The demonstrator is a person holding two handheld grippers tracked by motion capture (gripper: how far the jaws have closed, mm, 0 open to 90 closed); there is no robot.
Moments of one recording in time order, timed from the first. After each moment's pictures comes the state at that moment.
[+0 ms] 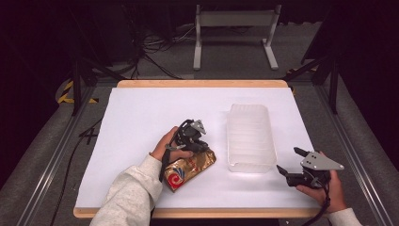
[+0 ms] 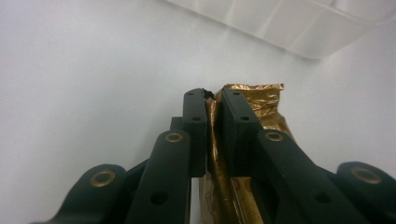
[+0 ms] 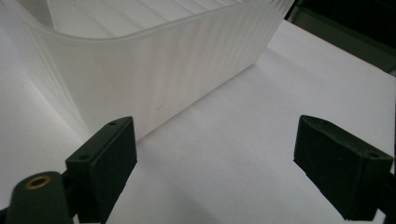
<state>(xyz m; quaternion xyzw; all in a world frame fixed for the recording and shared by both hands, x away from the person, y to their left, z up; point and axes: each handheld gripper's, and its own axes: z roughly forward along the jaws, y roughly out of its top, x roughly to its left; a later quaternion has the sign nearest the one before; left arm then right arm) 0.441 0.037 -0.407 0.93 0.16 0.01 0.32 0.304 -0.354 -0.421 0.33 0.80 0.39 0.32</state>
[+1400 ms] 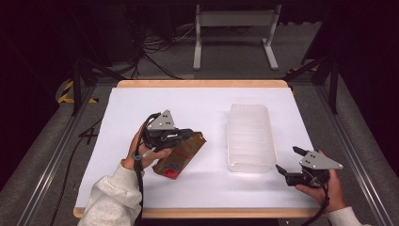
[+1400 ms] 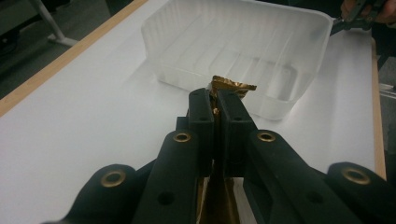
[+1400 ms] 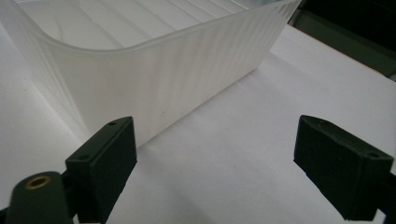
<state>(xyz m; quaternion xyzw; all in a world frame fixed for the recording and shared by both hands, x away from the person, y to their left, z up) 0.384 0.111 -0.331 0.86 0.16 0.12 0.47 0.306 -0.351 -0.419 0.32 0.80 0.39 0.32</state>
